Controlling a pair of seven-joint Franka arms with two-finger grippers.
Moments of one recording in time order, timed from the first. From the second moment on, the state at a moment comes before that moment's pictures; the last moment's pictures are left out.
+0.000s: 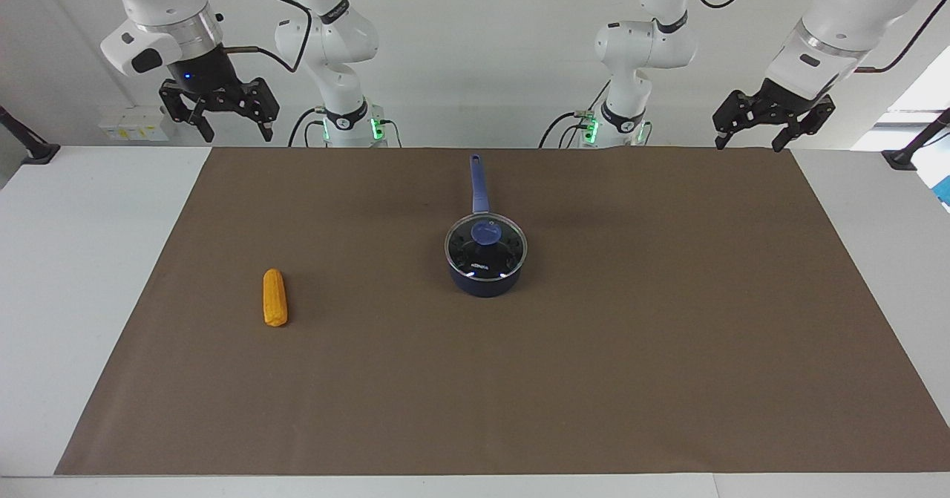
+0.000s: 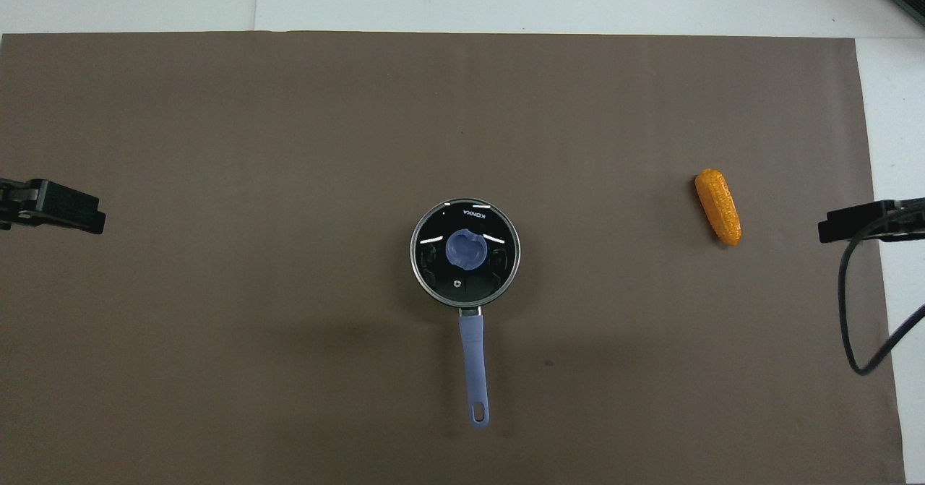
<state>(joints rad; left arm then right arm) -0.15 0.00 0.07 -1.47 -0.01 1.40 0.03 0.02 -0.09 -0.05 -1.60 -0.01 1.51 -0.03</state>
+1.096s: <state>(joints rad) -0.18 0.00 0.07 -1.47 -0.05 1.41 0.03 0.02 -0.09 -0.05 -1.60 -0.01 1.51 -0.03</state>
